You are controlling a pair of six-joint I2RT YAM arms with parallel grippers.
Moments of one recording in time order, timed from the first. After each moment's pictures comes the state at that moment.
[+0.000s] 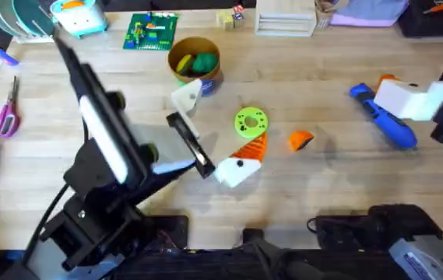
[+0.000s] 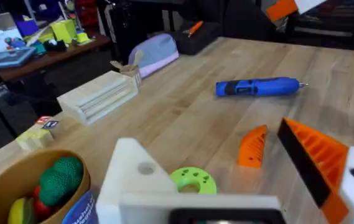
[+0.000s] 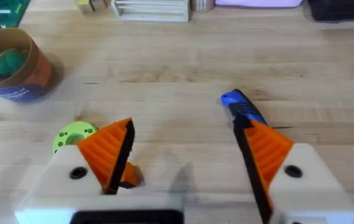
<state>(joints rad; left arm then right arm) -0.66 0.40 0.19 0.16 0.29 0.12 0.00 0.53 0.90 -0.94 -0.03 0.05</state>
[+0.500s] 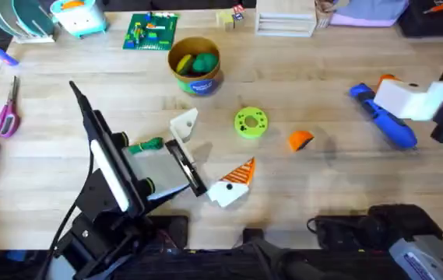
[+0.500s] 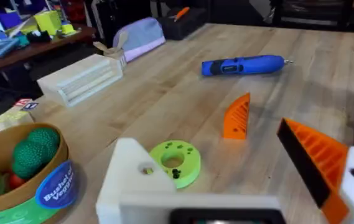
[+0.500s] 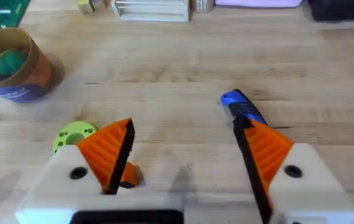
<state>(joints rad) -0.66 0.01 0.01 -0.06 0.32 0.12 0.00 0.53 0.90 -0.94 -0.03 0.05</state>
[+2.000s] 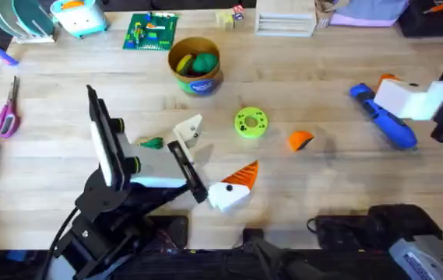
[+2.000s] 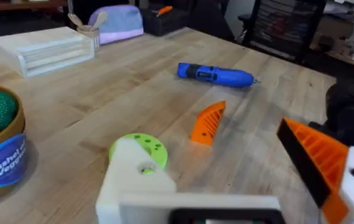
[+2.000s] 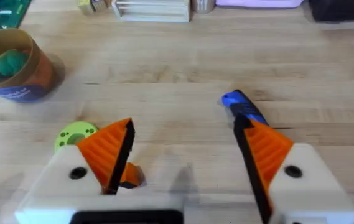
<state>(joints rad) -0.67 0.01 0.01 -0.05 0.38 -0.13 0.00 0.53 0.90 -0.94 -0.03 0.05</state>
